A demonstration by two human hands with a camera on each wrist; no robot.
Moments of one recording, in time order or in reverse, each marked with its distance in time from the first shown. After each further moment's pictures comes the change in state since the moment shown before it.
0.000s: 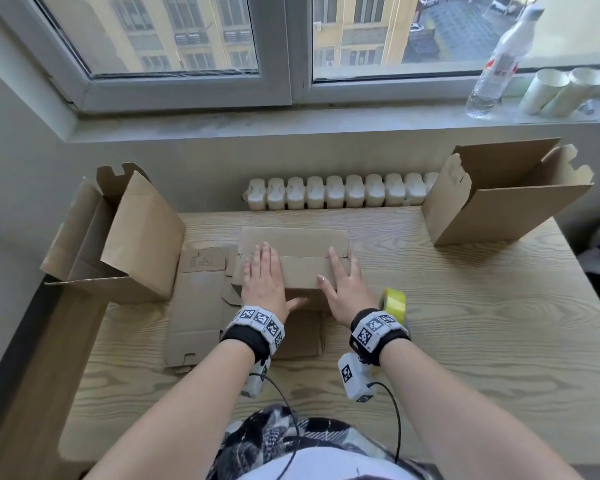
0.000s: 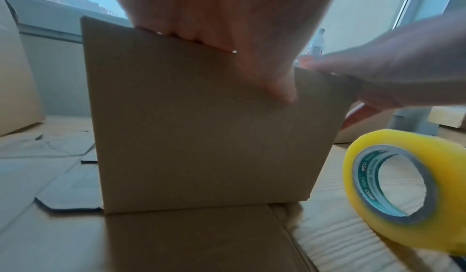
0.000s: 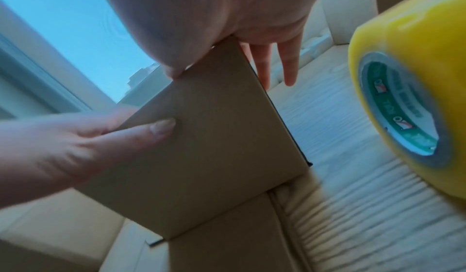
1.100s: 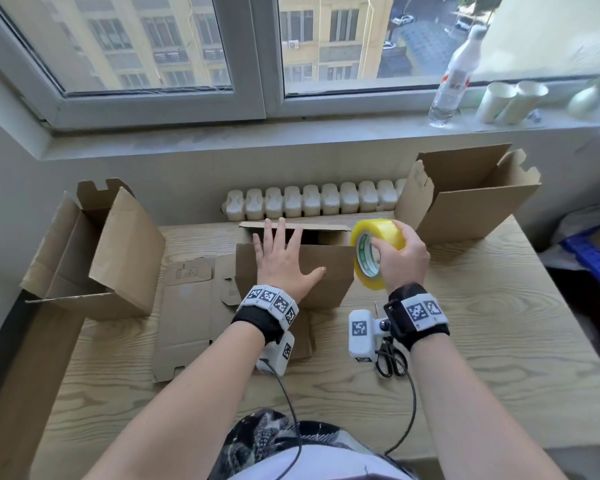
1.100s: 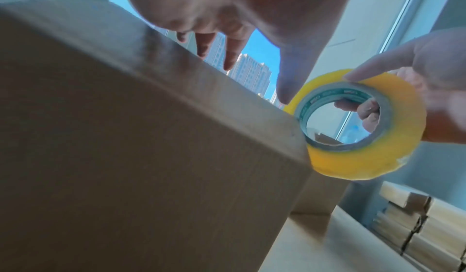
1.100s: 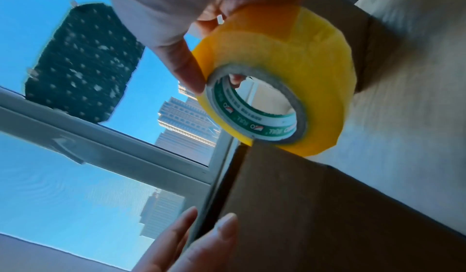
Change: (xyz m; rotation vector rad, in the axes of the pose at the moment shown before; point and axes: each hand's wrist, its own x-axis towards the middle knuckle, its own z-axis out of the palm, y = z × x) left_hand 0.014 0.061 -0.059 -0.350 0.220 0.159; right_hand -0.030 0.023 -0.120 0.704 0.703 0.215
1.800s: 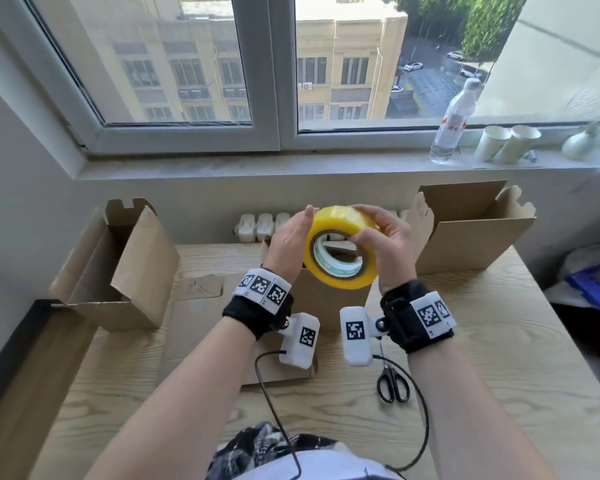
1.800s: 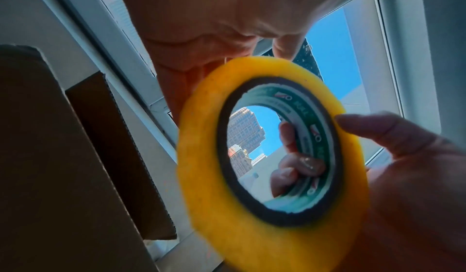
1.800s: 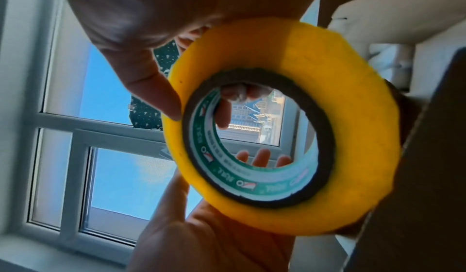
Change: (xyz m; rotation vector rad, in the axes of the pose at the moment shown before) left_hand 0.008 0.027 -0.089 -1.123 0.061 -0.031; right_hand -0.022 -0.089 -0.004 0.462 -0.358 -0.247
